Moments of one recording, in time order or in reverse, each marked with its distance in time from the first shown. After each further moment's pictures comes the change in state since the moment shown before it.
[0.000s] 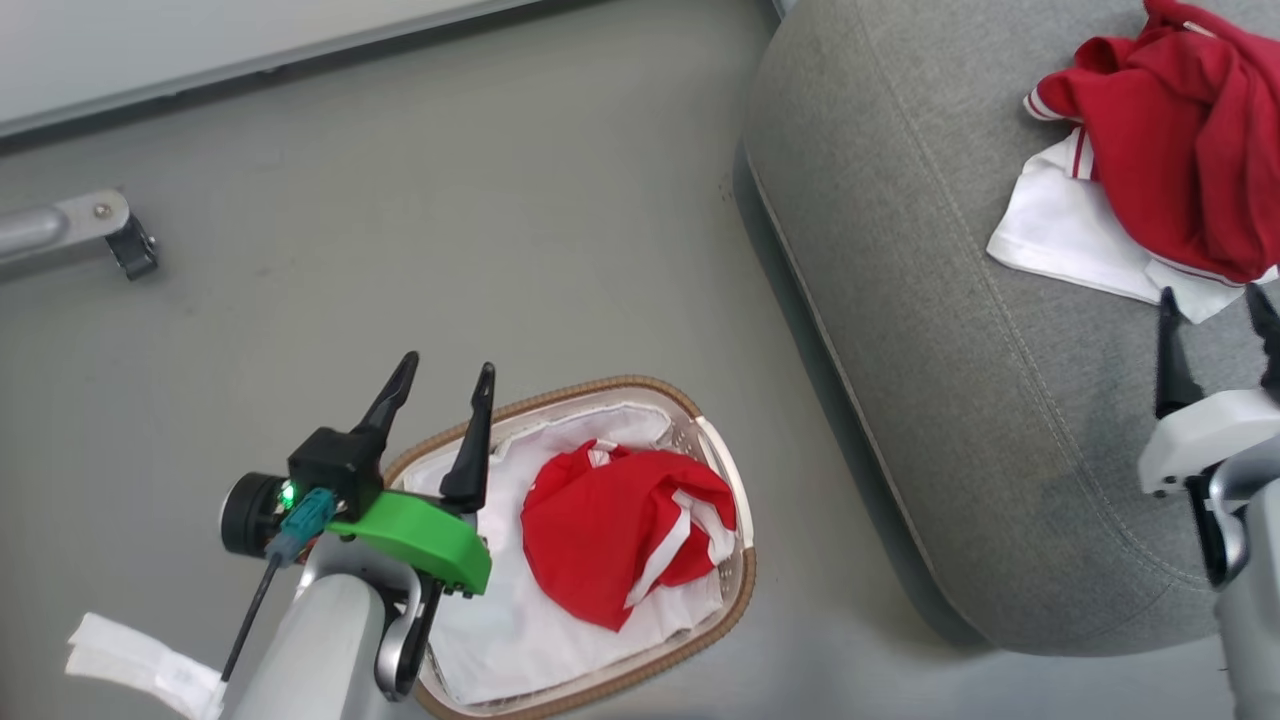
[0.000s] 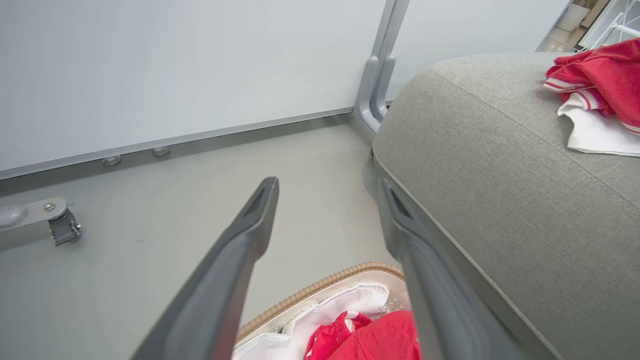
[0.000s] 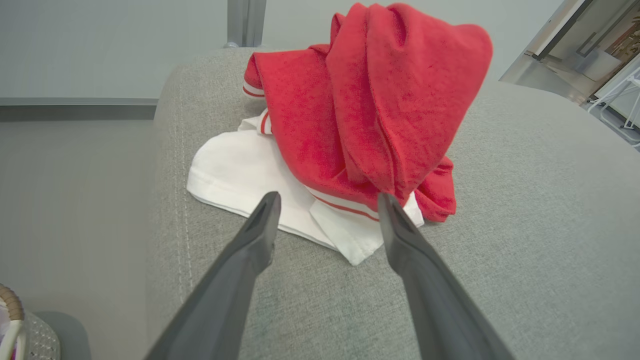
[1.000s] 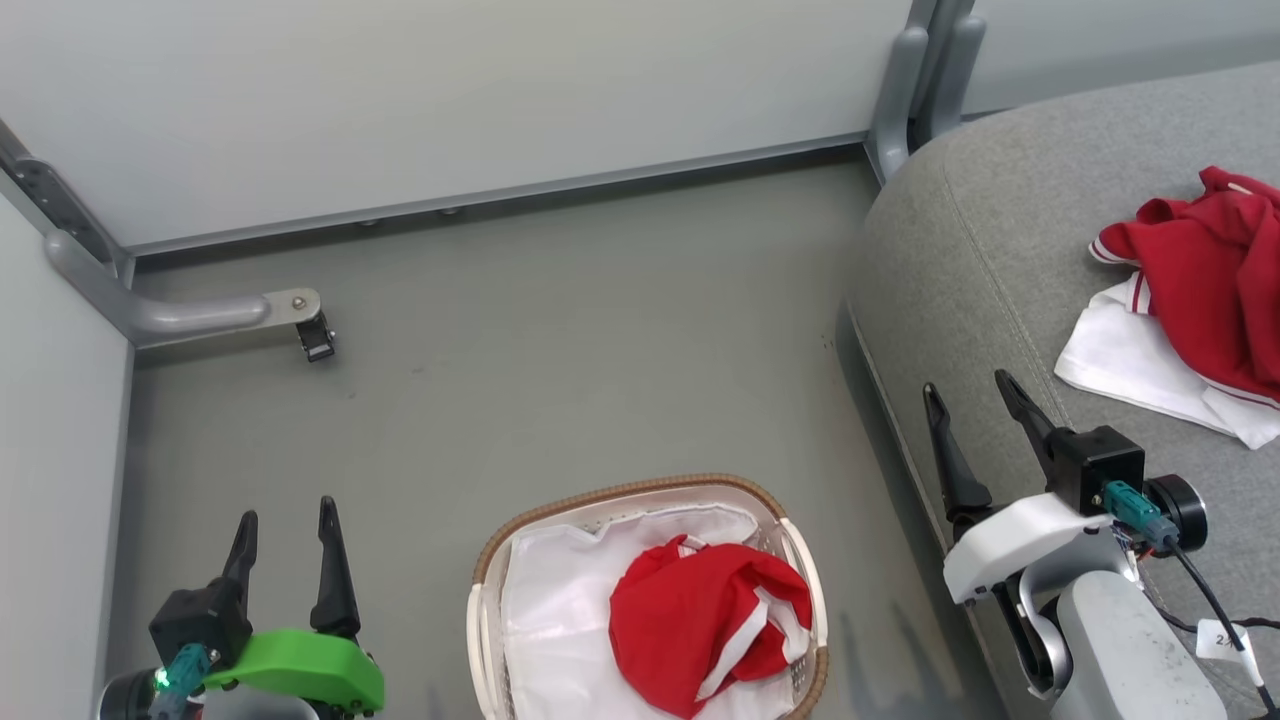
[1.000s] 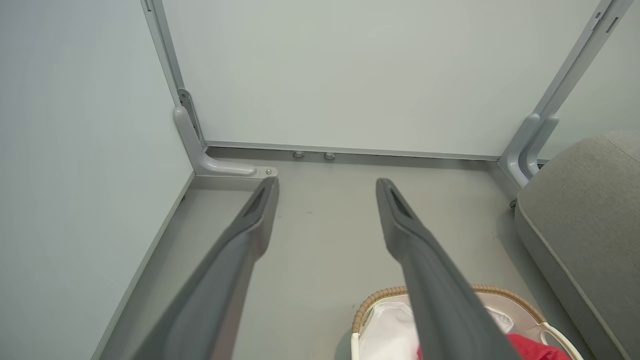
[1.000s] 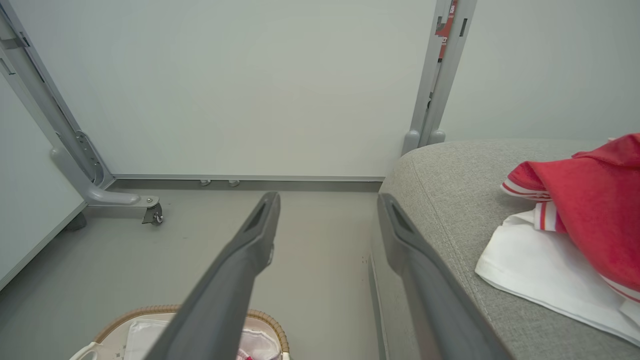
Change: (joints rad) left arm 0.268 -0.063 0.364 -0.071 0.095 0.042 0.000; right arm 0.182 0.164 0.279 -0.205 0.134 0.000 0.000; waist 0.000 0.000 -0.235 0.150
